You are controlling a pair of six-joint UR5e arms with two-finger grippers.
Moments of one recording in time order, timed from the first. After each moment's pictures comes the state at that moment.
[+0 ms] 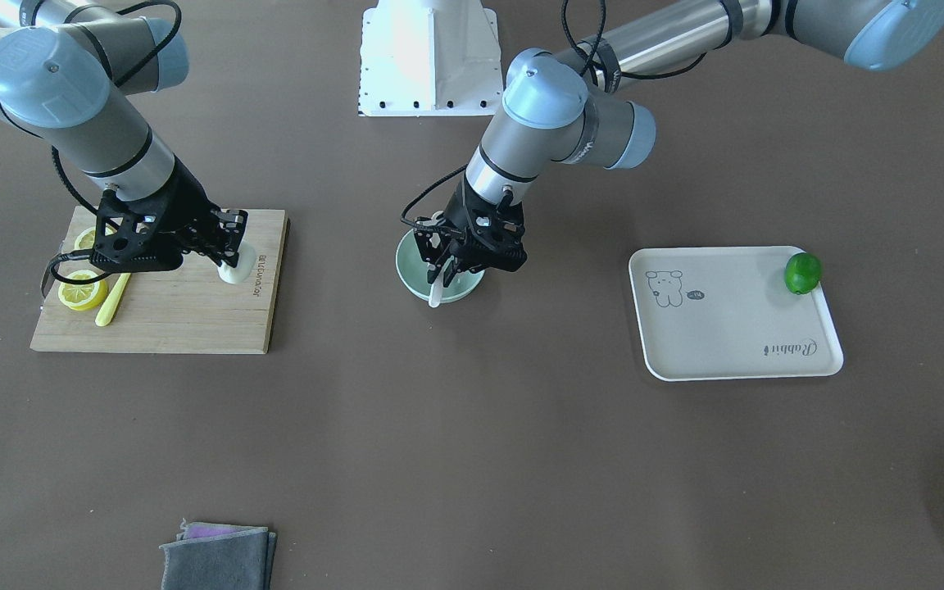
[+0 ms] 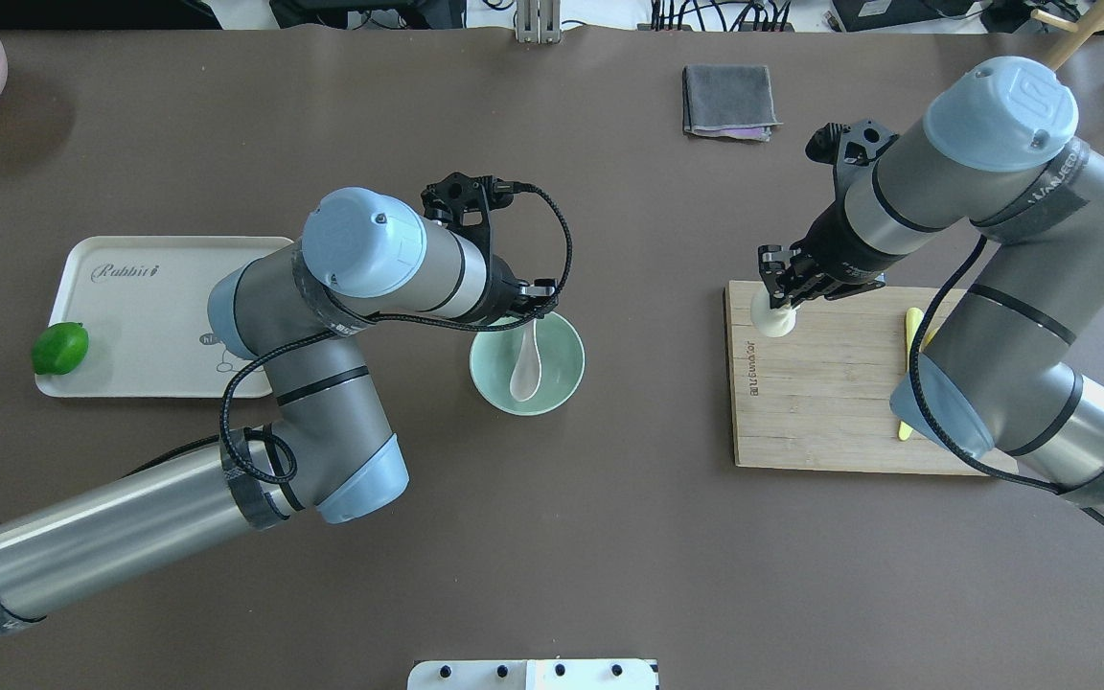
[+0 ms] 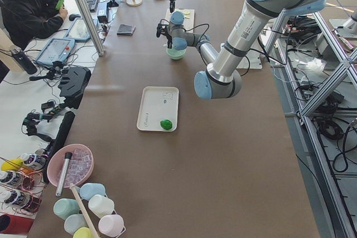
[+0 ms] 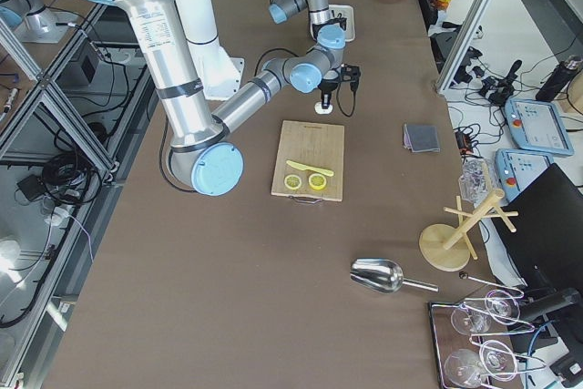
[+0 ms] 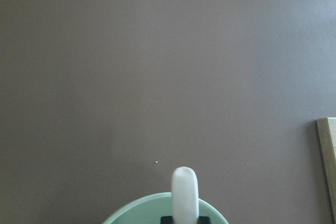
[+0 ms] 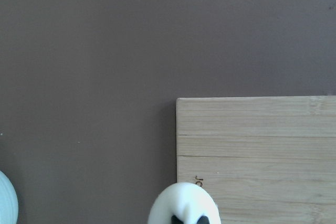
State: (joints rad) left arm -0.55 -2.31 -1.47 -2.14 -1.84 -1.27; right arm 0.81 -1.21 1.85 -1.46 2.16 1.07
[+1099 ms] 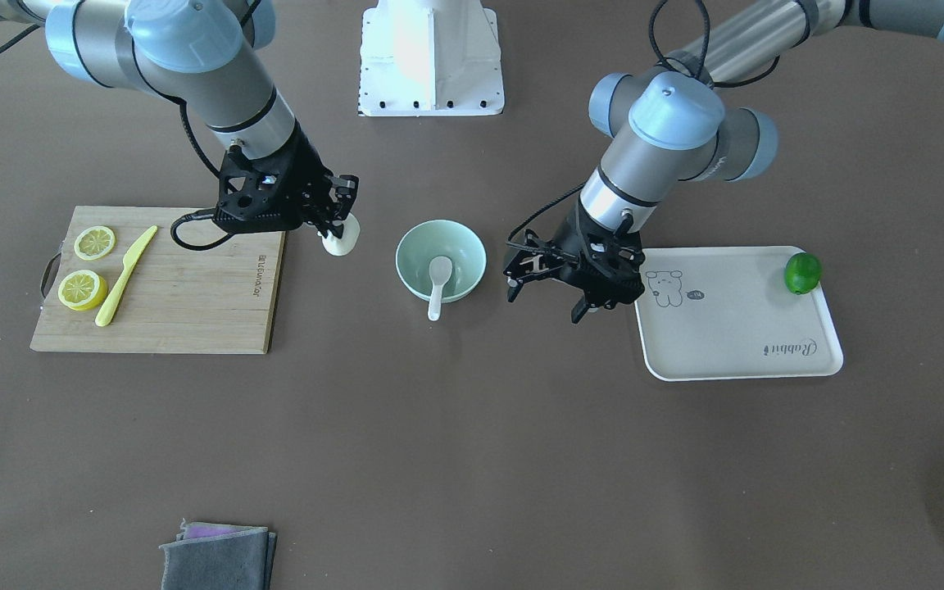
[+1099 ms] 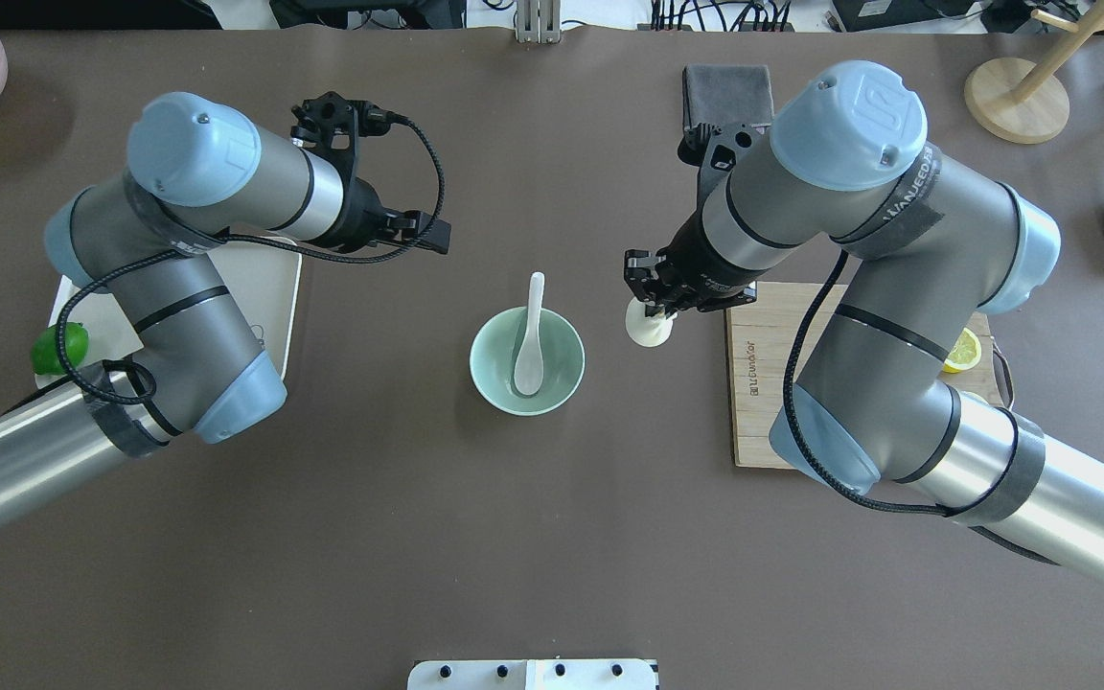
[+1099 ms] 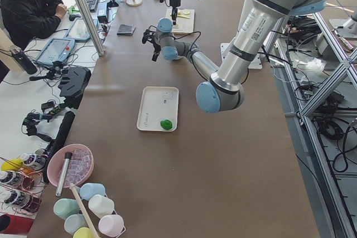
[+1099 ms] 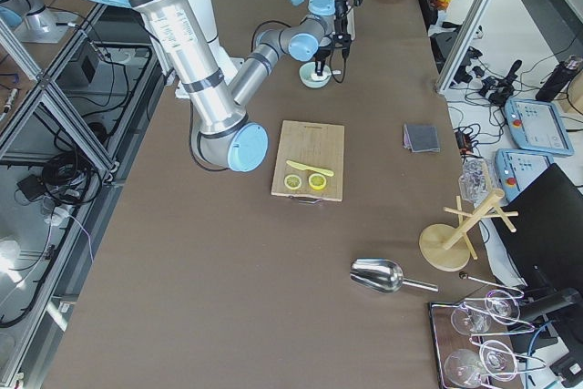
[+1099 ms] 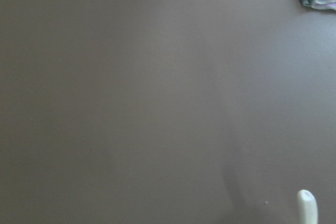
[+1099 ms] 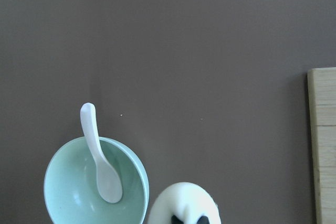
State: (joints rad) left arm -0.75 -2.12 -1.59 -2.12 -1.95 -0.94; right arm 0.68 -1.00 1.84 -1.51 2.07 1.25
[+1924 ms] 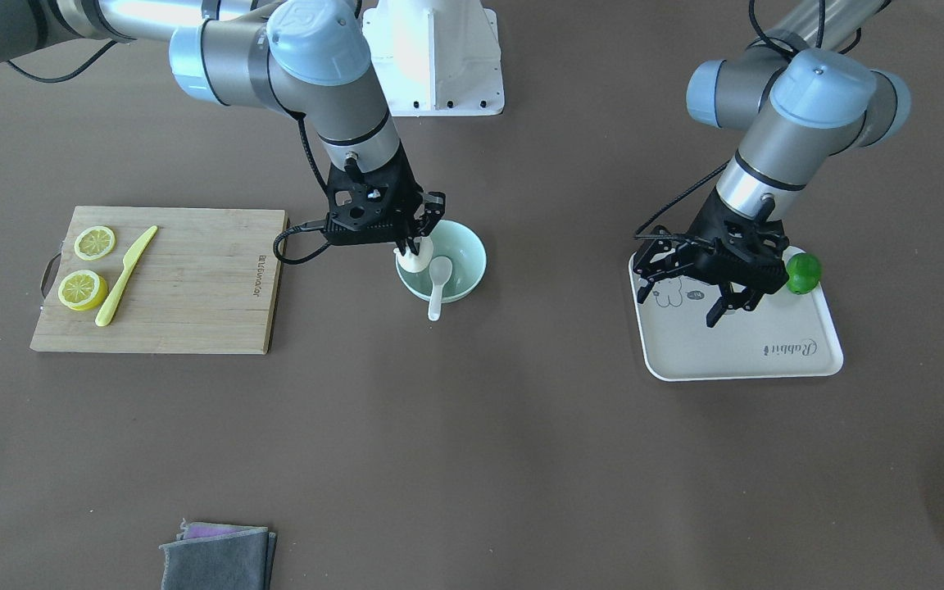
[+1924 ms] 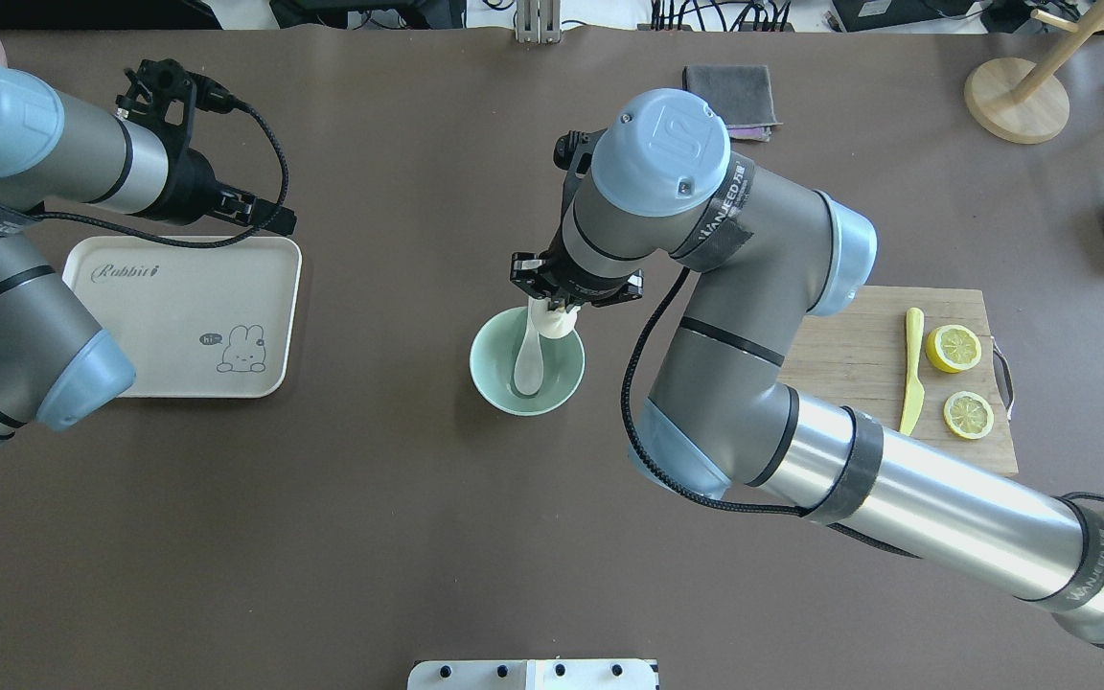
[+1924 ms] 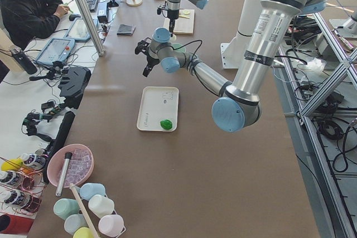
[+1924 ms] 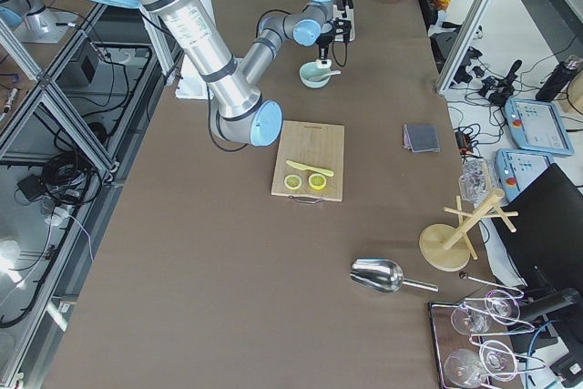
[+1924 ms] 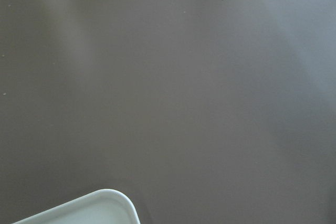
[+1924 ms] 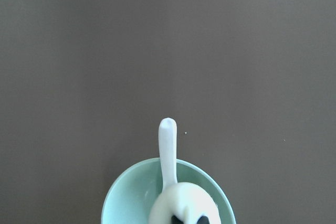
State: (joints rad) left arm -0.87 -1.93 -1.72 -2.05 -1.95 -0.70; right arm 0.58 -0.79 1.63 -1.49 1.92 1.28
